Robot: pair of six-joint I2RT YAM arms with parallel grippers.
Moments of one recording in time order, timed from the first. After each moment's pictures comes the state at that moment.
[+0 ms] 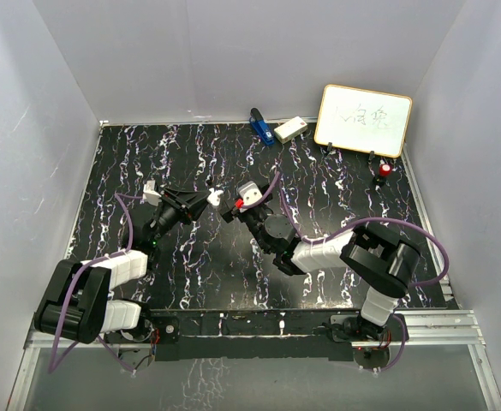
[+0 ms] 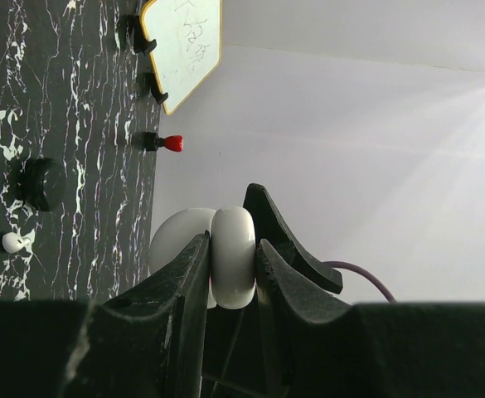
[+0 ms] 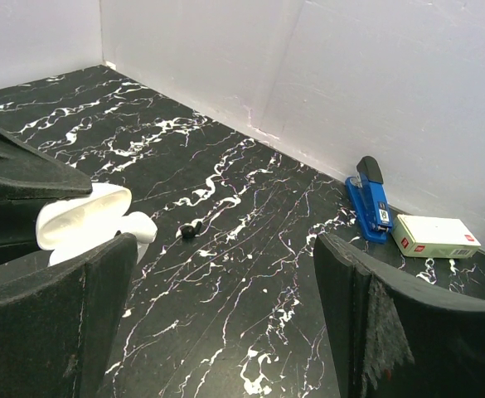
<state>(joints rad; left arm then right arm) -0.24 1.28 0.29 0.97 0.43 -1.62 0.99 1.72 0.72 1.21 0.47 -0.33</state>
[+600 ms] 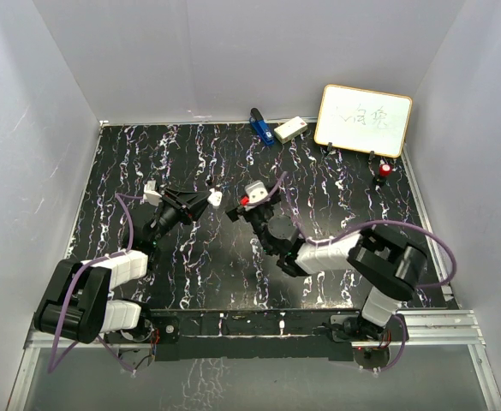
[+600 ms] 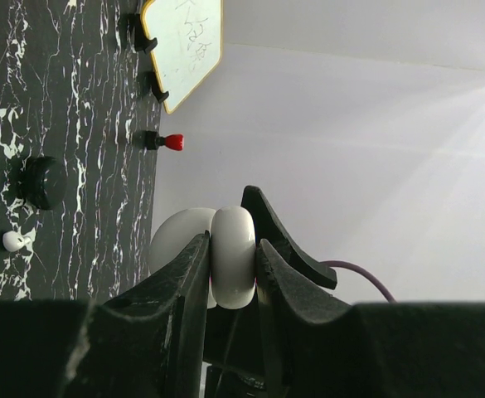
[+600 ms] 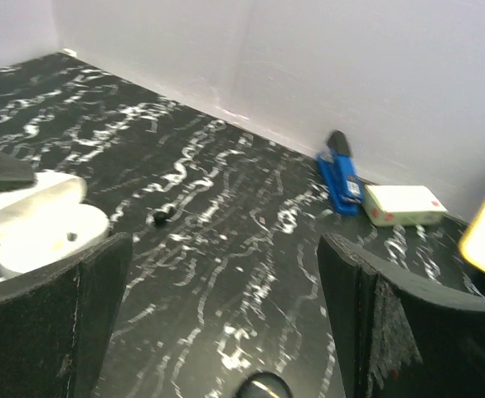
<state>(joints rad) -0.25 1.28 0.29 0.97 0.43 -1.62 0.99 1.70 0.72 1.20 0.54 -0.33</state>
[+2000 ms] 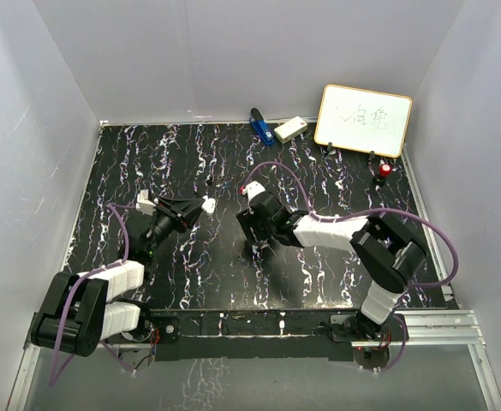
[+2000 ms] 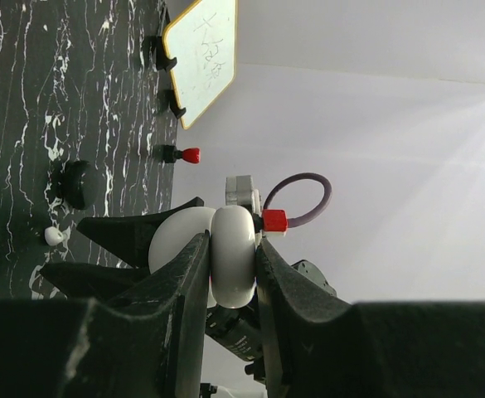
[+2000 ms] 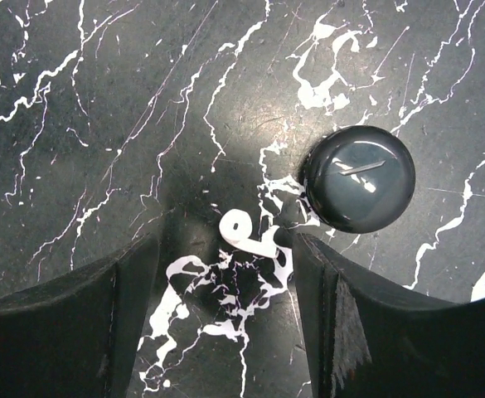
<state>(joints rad) -0.21 1.20 0.20 0.97 0.40 -1.58 0.82 1.70 0.92 -0.01 0.14 0.19</state>
